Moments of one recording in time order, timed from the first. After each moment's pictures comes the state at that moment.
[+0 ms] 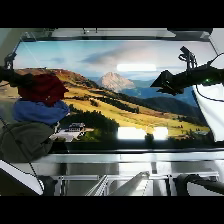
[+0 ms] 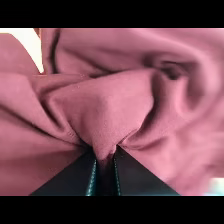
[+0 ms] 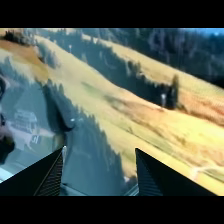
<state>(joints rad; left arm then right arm) 0.36 -1.99 1.98 1.18 -1.28 -1.19 -0.02 -1.36 1.30 -0.87 1.25 1.49</state>
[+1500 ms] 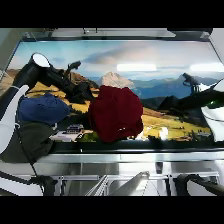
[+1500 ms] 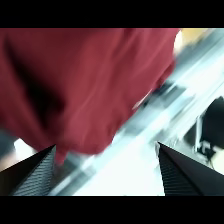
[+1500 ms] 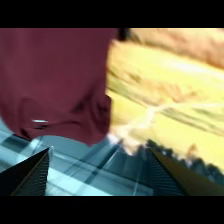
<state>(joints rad) -0.12 -1.71 1.50 0.83 -1.56 -1.31 -0.15 -1.25 0.95 -0.91 1.30 1.31</state>
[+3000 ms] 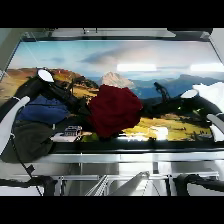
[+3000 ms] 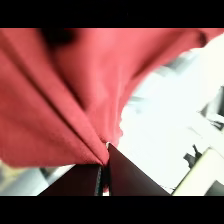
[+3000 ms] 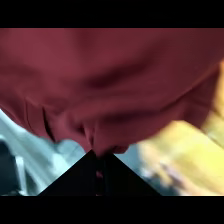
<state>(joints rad) -0.14 -1.61 1.31 0.78 -1.56 -1.17 0.04 -1.41 0.90 -0.54 1.18 1.05</state>
